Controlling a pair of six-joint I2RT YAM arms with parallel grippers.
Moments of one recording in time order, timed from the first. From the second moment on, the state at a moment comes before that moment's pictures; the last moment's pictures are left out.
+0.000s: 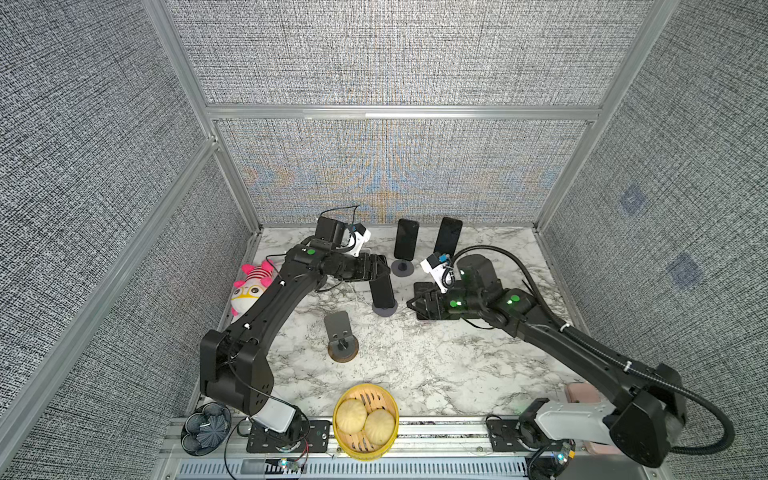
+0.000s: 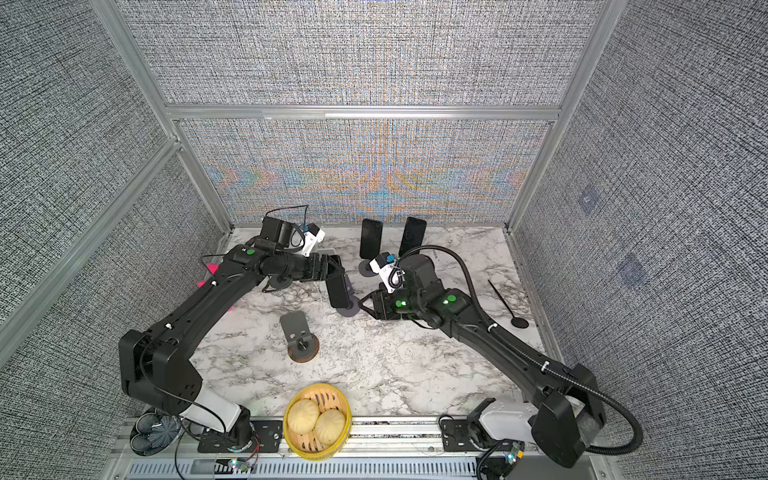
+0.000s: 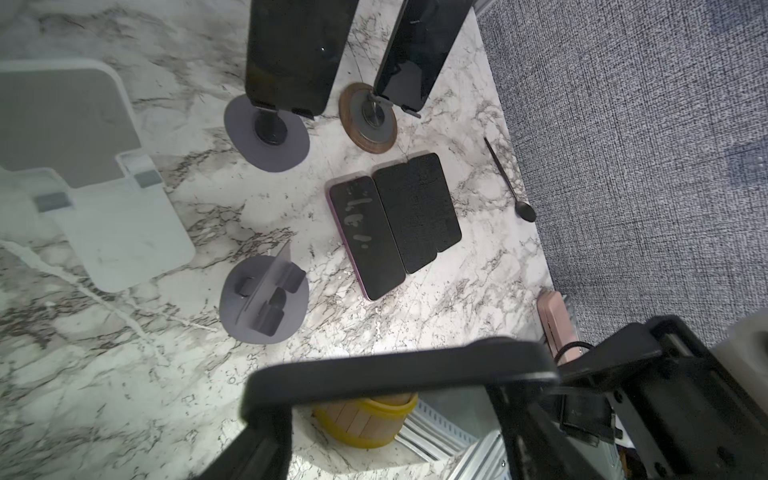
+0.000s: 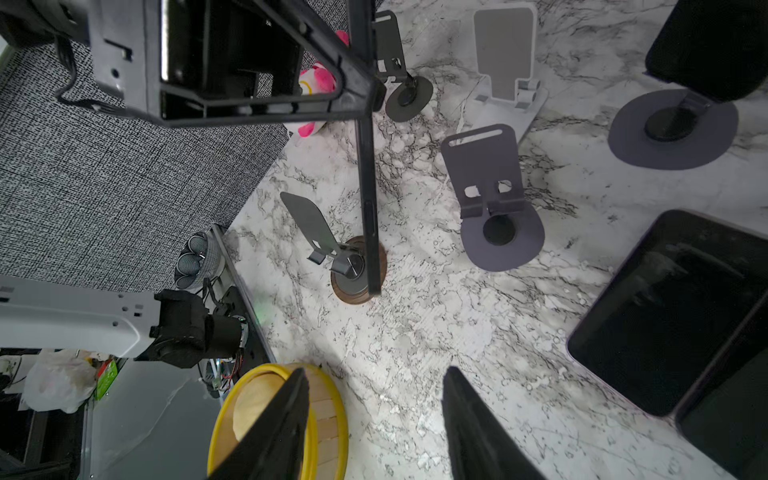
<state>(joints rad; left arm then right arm) -0.39 1.56 1.40 -0.71 0.64 -0.31 0.66 1.31 1.07 -0.37 -0.44 0.35</state>
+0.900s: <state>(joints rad) -0.39 1.55 1.33 -0.63 0.71 -0.37 0.71 1.49 1.16 -0.27 -0.42 0.41</state>
